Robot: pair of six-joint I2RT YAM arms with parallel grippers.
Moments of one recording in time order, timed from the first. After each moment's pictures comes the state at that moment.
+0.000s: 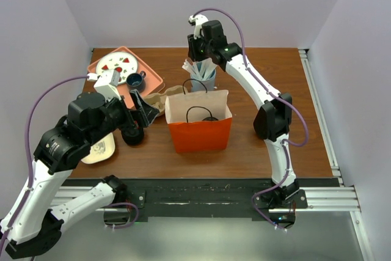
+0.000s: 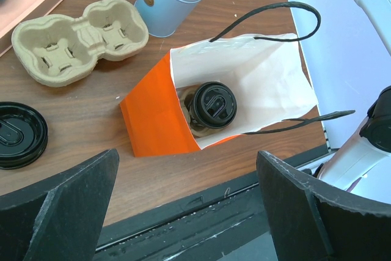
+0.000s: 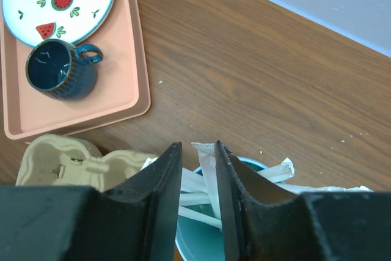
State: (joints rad) left arm -0.62 0.82 1.36 -0.97 -0.09 -0.63; right arm 0.53 2.22 2.26 -0.53 -0.07 0.09
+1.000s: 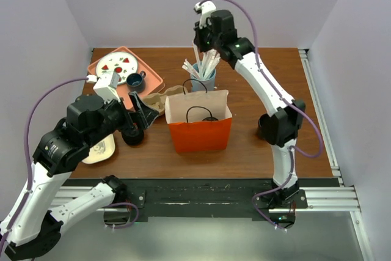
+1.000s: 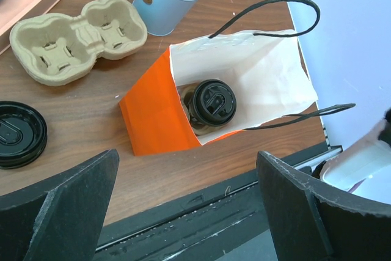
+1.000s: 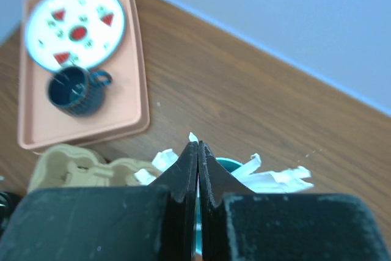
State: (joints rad) left arm -0.62 0.80 1.34 -0.97 -0.08 -0.63; right arm 0.53 2.11 2.26 -0.53 -0.04 0.03
